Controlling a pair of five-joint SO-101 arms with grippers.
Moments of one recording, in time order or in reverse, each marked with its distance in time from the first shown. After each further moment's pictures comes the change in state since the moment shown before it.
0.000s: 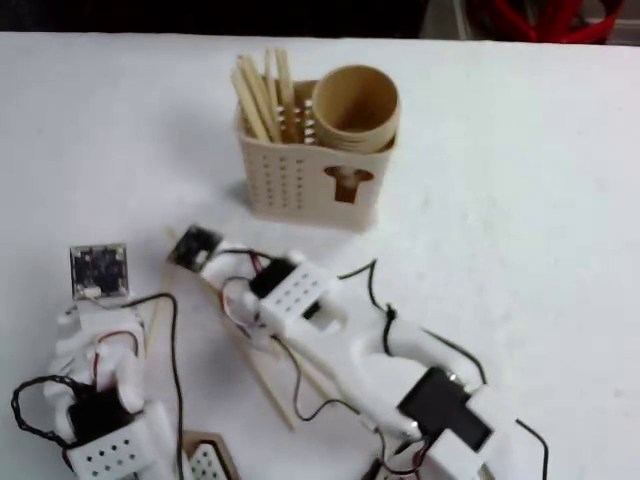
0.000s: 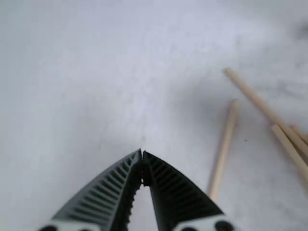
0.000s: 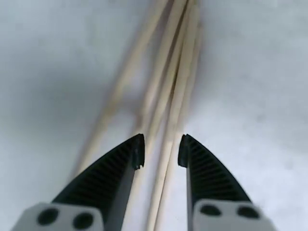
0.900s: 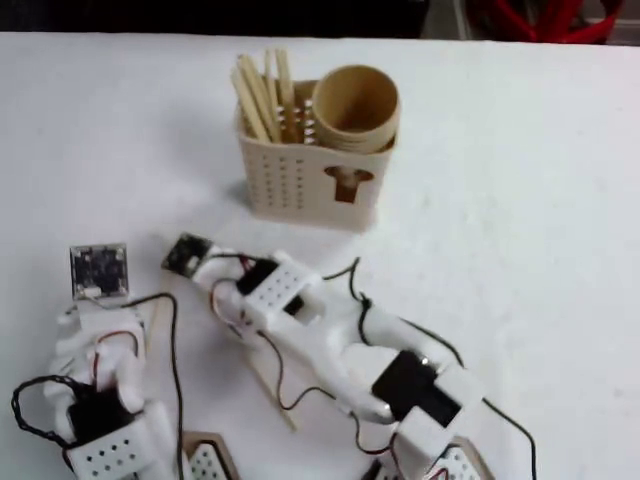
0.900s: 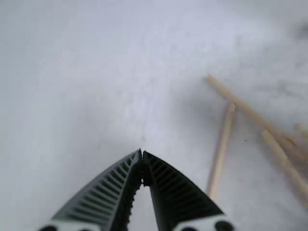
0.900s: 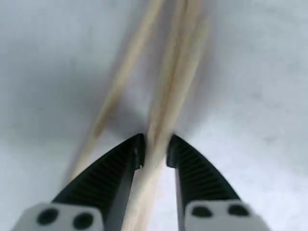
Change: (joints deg) left arm 0.0 0.0 0.0 0.0 0.0; right arm -1.3 9.8 -4.0 -1.4 2.4
